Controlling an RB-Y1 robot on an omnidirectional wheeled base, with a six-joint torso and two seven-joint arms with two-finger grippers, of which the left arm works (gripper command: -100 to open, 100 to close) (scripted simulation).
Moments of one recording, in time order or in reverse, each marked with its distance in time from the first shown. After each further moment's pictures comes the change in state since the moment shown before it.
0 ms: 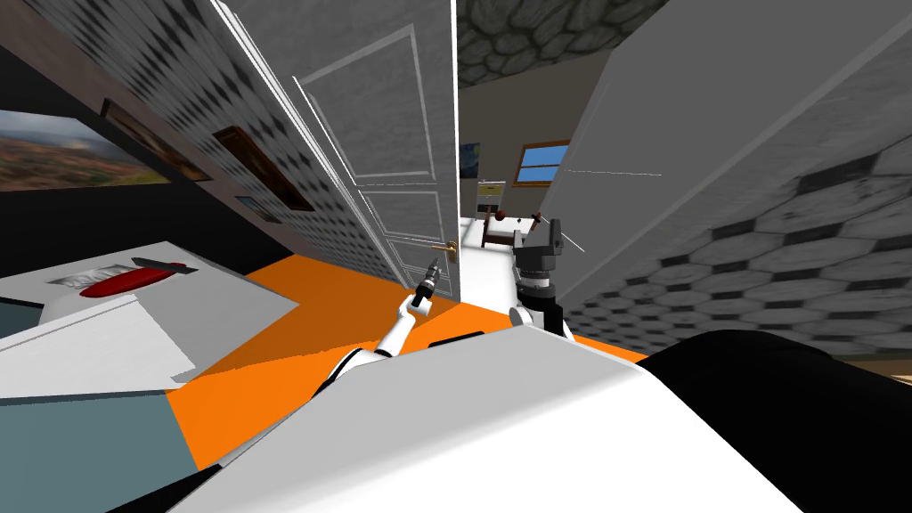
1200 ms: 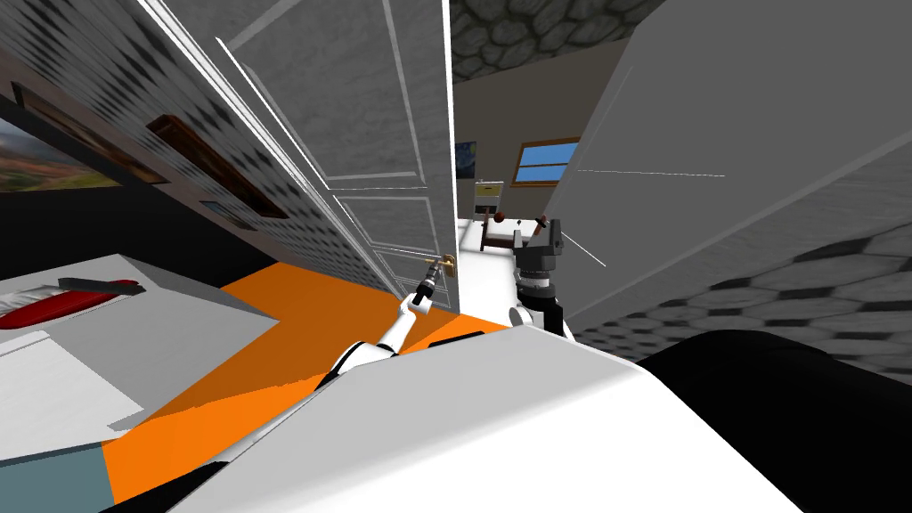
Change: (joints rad) arm -0.053 -0.007 0.003 0.093 -0.001 0.002 0.008
